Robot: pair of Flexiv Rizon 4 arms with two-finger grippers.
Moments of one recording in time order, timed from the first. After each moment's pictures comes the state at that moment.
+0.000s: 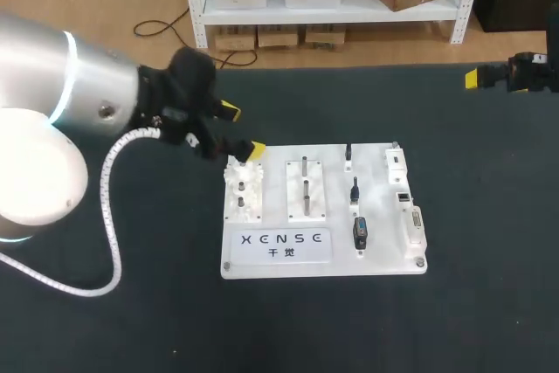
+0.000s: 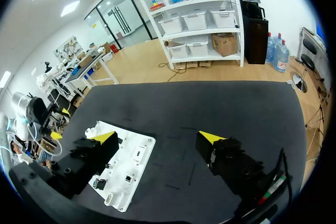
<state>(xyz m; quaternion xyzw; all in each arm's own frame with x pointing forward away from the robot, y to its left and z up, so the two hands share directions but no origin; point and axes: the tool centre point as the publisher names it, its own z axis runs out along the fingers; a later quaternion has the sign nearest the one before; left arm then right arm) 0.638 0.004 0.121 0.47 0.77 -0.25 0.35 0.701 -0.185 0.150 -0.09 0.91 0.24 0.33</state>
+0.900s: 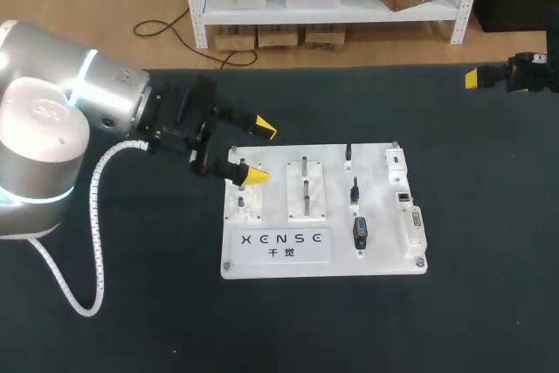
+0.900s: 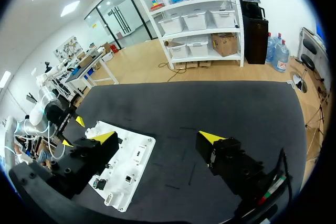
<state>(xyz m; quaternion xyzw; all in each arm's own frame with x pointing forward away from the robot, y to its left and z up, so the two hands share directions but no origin) 0.637 -0.019 0.076 0.62 0.58 -0.39 0.35 0.701 -0.185 0.150 -0.09 0.91 0.24 0.33</state>
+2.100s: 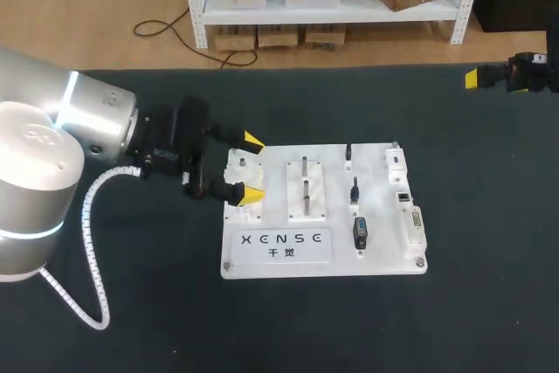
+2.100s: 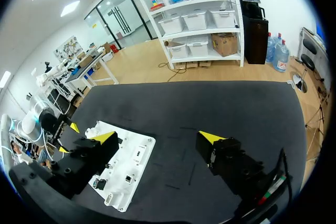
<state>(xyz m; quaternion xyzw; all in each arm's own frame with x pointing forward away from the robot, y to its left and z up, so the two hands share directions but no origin) 0.606 -0.008 0.076 0.60 0.62 -0.35 0.36 0.701 -0.185 0.150 -0.09 0.91 0.24 0.33</state>
